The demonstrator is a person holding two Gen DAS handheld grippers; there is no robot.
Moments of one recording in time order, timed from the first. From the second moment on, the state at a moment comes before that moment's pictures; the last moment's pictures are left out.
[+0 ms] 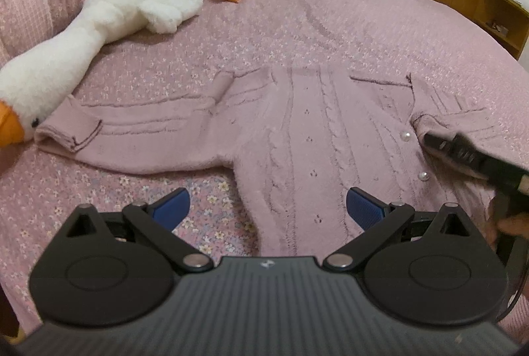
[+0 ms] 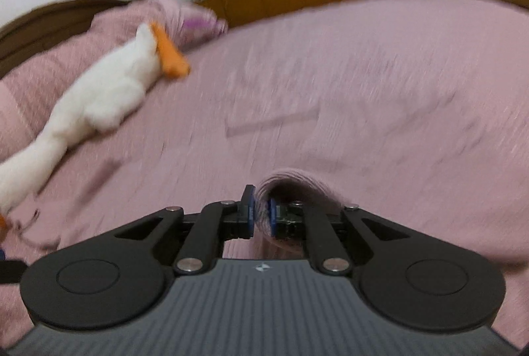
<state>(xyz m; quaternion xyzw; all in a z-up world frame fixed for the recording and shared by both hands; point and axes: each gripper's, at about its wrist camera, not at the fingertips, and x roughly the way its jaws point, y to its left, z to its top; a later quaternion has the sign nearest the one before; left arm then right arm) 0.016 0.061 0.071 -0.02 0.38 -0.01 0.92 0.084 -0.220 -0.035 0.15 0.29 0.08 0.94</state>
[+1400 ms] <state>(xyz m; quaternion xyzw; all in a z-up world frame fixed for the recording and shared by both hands) 0.029 -0.155 0.032 0.13 0.29 -0.19 0.93 0.006 -0.404 0.000 0.26 0.23 -0.05 0.94</state>
